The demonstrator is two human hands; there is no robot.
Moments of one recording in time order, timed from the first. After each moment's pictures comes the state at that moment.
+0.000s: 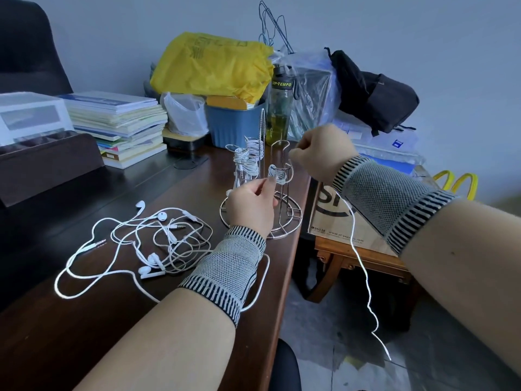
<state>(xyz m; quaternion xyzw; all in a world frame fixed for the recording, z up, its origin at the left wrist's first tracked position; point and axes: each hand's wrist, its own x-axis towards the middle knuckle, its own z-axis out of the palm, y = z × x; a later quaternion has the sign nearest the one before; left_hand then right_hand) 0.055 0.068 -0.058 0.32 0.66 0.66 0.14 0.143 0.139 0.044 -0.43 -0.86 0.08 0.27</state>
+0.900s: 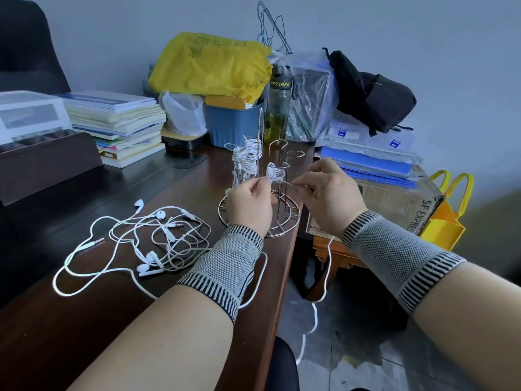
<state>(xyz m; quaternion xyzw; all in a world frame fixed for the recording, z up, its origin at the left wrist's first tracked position) 0.055 0.065 -0.059 0.33 0.65 0.67 0.14 0.178 0.128 -0.025 -0.30 -0.87 0.01 0.38</state>
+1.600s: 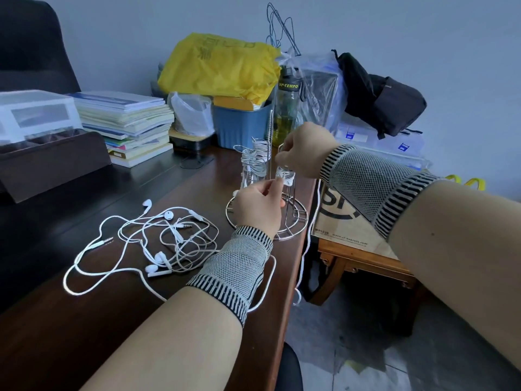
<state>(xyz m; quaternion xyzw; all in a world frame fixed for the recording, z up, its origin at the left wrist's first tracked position) 0.054 0.069 -0.057 0.33 0.66 0.67 0.14 0.113 0.134 0.053 -0.40 -0.90 0.04 0.18</state>
